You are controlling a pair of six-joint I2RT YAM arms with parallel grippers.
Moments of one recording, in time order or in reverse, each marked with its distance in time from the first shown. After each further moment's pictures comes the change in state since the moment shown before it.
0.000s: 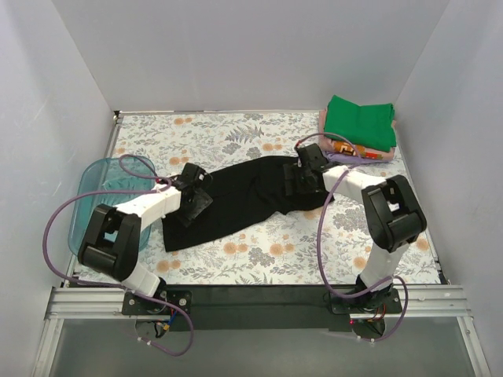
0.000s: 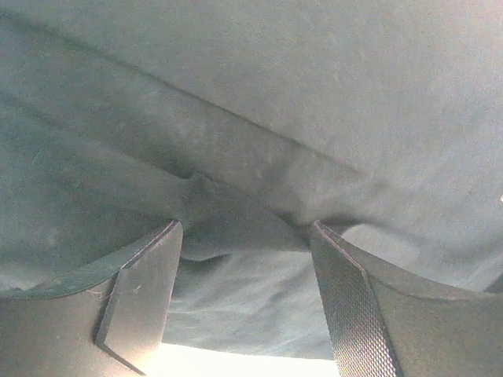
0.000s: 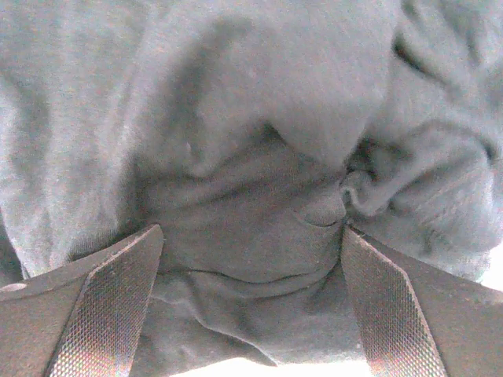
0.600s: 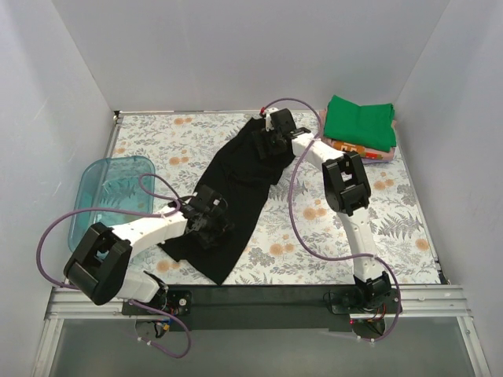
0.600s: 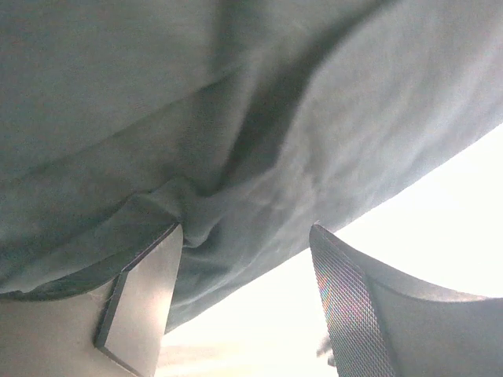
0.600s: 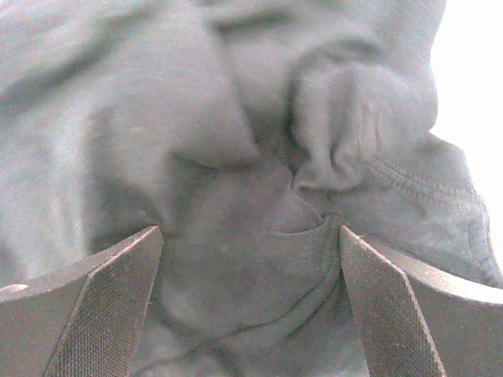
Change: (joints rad) left arm -0.254 -0.196 -0.204 0.061 0.223 -0.148; right arm 0.023 0.603 0.852 -0.053 -0.121 -0.238
